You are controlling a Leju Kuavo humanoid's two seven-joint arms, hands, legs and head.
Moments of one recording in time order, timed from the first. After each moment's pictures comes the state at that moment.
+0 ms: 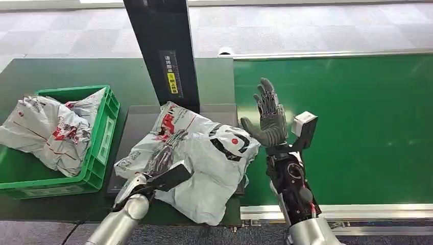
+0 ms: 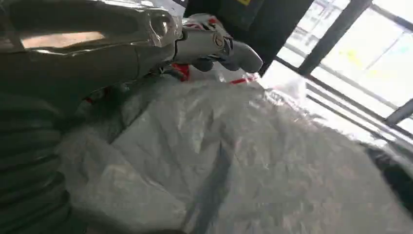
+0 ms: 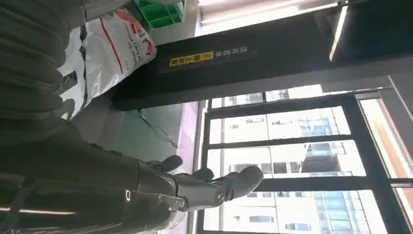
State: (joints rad) left arm -0.31 -0.03 -0.34 -1.04 -0.70 0.08 -0.29; right arm -0.52 0.15 0.26 -0.87 -0.17 0.13 -0.54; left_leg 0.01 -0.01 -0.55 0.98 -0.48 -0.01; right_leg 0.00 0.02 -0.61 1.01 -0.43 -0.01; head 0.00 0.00
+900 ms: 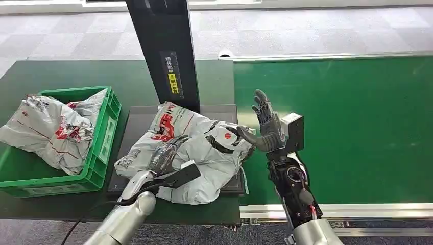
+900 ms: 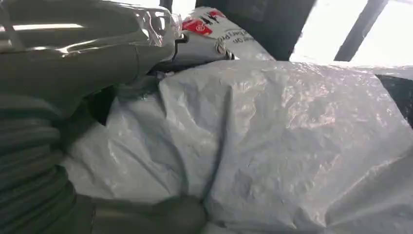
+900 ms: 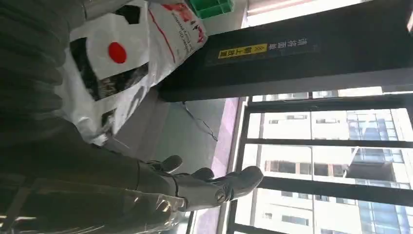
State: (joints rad) left arm -0.39 -0.05 -0.33 -0.86 -0.84 0.21 -0.25; right arm -0.52 0.12 0.28 -0.81 -0.07 0.10 -0.45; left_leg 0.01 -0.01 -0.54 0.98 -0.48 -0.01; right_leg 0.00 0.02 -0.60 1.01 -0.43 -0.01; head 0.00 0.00
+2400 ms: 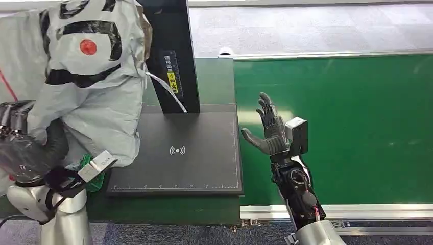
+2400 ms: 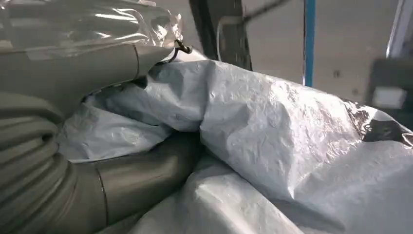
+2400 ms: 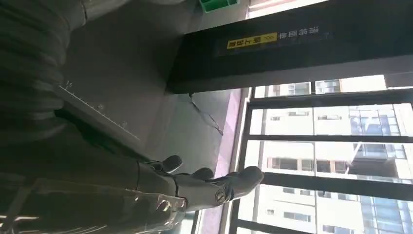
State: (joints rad) left arm -0.25 -0.27 0.26 -1.85 -1.14 0.68 -0.70; right arm -0.52 0.09 0.28 -0.79 -0.09 0.10 -0.49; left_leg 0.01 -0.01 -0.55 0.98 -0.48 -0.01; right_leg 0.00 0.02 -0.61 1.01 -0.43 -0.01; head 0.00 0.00
